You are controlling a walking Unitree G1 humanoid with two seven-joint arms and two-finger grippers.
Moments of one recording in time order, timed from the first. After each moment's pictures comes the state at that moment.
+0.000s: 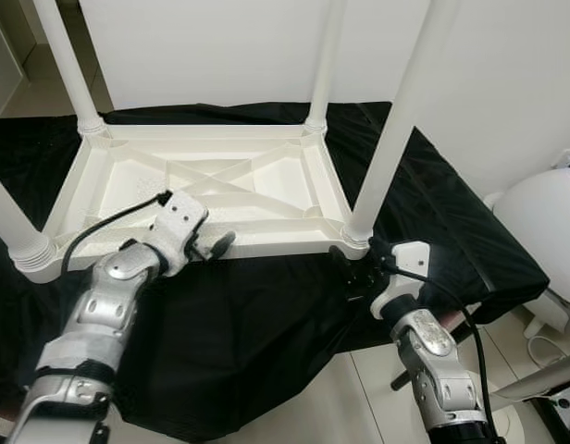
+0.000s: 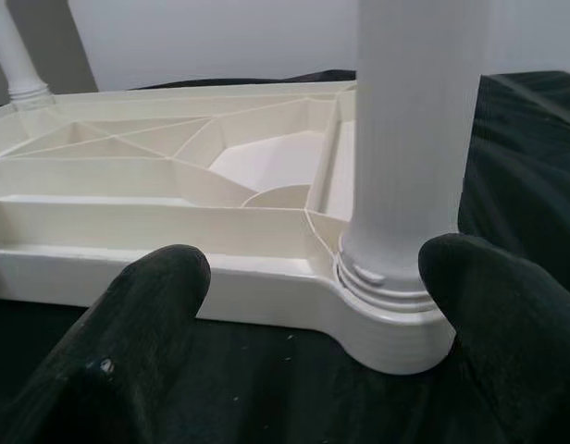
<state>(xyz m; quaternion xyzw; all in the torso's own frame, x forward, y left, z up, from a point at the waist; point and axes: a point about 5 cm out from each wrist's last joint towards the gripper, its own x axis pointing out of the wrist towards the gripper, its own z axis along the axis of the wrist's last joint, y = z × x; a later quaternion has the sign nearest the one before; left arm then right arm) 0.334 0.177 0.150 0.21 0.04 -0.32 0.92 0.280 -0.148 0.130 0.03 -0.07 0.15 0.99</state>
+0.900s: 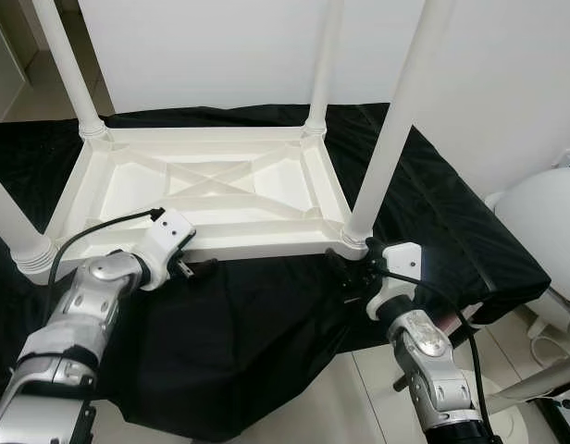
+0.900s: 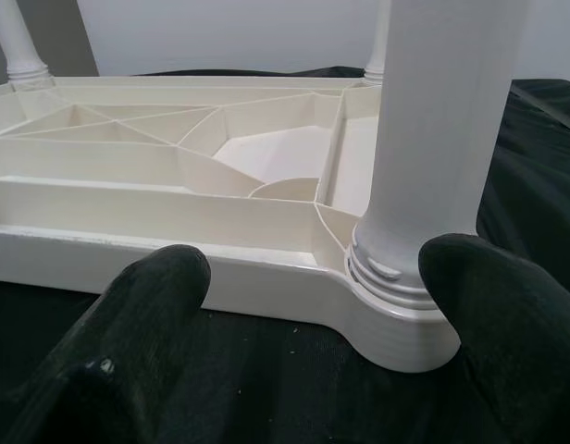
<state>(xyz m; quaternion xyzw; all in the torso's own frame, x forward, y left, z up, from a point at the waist) 0.349 0.201 0.133 0.22 0.13 -0.31 0.91 0.280 -0.142 0.127 0.00 -0.06 0.15 0.99</state>
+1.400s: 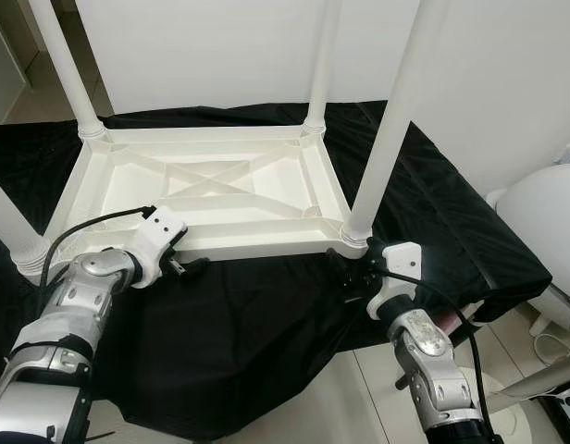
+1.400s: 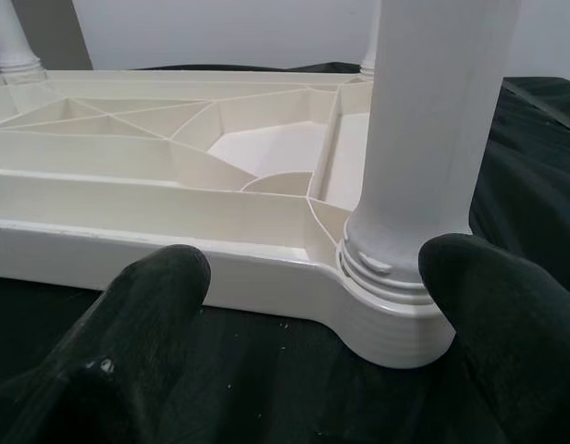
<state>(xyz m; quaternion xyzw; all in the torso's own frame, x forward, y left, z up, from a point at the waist) 0.353 0.214 0.132 0.22 0.16 -0.31 0.91 0.283 -0.143 0.128 -0.01 -0.06 0.15 0.99</state>
